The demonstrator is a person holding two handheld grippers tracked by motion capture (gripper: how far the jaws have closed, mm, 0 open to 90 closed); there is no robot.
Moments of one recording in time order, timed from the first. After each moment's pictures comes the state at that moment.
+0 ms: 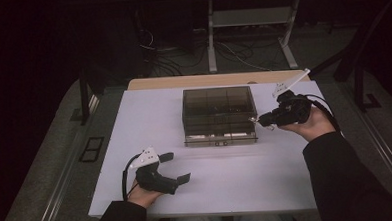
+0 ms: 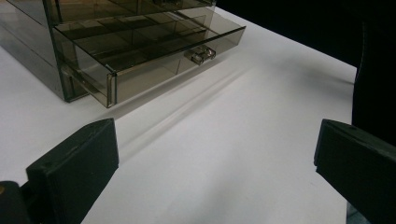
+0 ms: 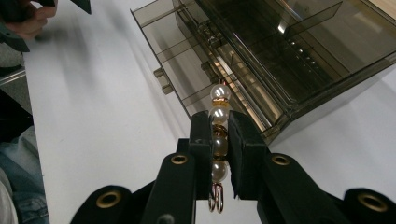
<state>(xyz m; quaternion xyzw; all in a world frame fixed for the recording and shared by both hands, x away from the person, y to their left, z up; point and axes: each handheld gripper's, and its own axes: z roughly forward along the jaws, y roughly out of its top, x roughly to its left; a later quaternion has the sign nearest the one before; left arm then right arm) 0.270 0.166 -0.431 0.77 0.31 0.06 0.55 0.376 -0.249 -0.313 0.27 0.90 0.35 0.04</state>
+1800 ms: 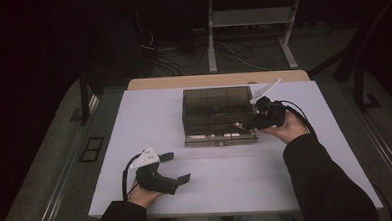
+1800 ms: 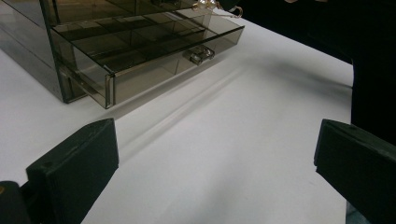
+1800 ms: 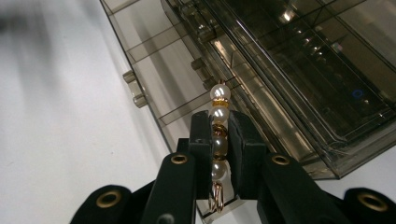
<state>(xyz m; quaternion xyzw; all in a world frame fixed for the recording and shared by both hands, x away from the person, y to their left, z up) 0.270 0.165 -0.430 0.77 0.30 0.06 0.55 0.406 -0.211 -0.363 0.26 0.91 0.32 0.03</state>
